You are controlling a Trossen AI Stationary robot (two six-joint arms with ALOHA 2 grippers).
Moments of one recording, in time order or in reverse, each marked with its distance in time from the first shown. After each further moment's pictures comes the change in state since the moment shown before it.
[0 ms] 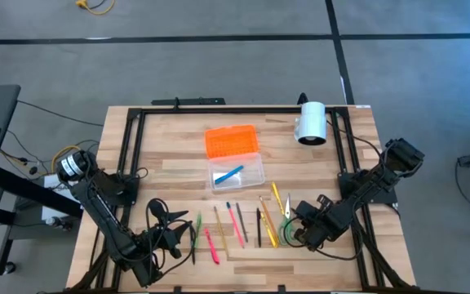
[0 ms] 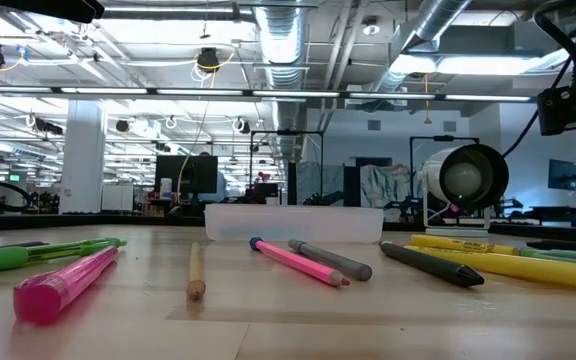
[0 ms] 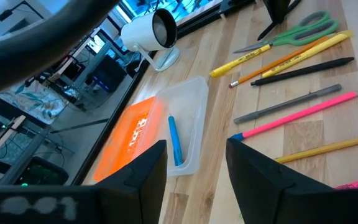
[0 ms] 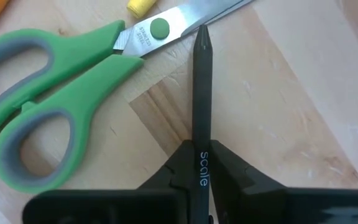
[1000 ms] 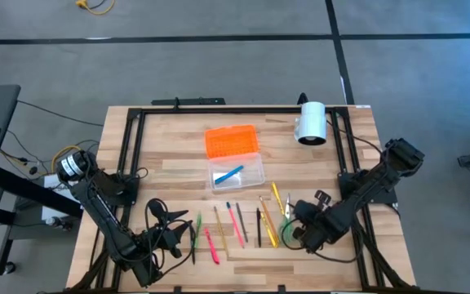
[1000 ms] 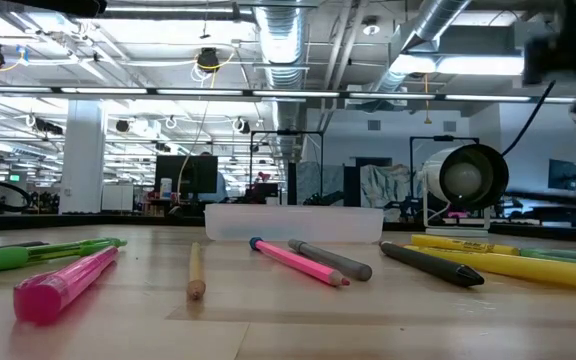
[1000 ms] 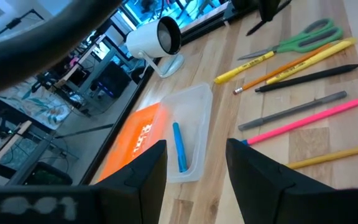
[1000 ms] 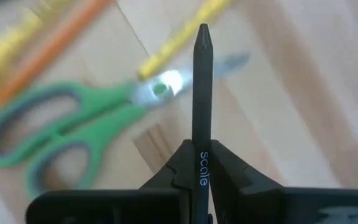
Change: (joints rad) left arm 0.000 0.000 0.000 -0.001 -0.034 0.005; right arm -0.003 0.000 0.160 -0.207 0.158 -0.101
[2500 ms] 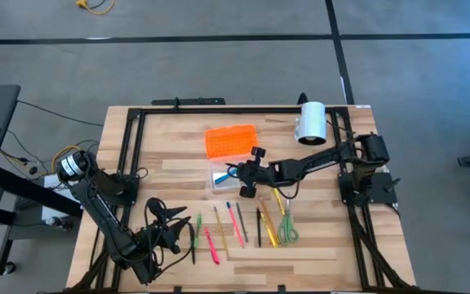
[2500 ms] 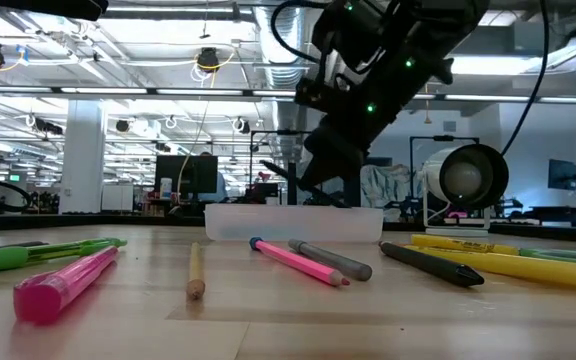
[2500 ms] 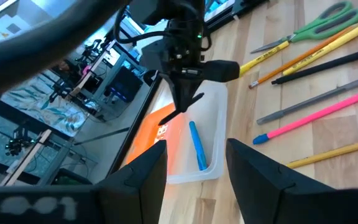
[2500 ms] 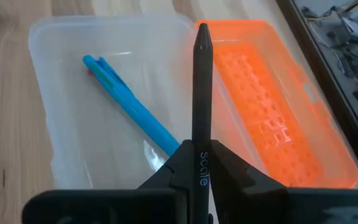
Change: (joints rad) left arm 0.002 -0.001 0.000 -0.115 -0.022 -0.025; right arm -0.666 0.244 0.112 0.900 0.073 -1.263
